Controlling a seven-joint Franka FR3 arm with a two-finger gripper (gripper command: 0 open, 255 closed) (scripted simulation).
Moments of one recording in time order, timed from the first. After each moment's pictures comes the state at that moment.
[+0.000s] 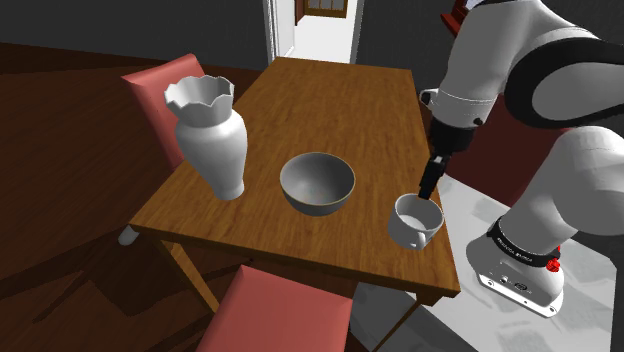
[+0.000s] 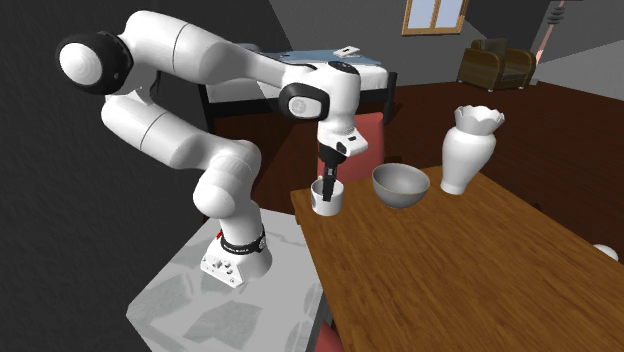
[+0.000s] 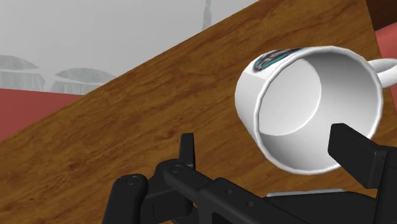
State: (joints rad) arm 0.19 -0.97 0.29 -2.91 0.32 1.88 0.08
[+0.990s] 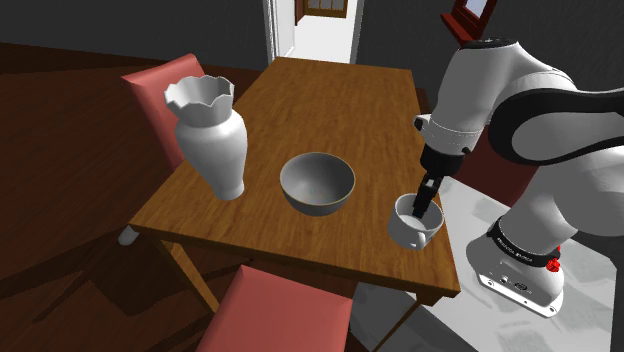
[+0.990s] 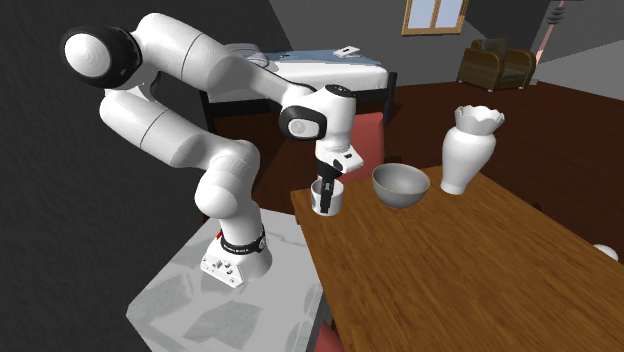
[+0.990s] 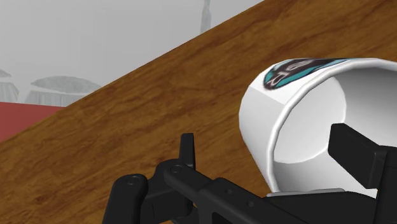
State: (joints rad) arm 0.24 -0.91 0.35 -3.01 0.39 2.04 0.09
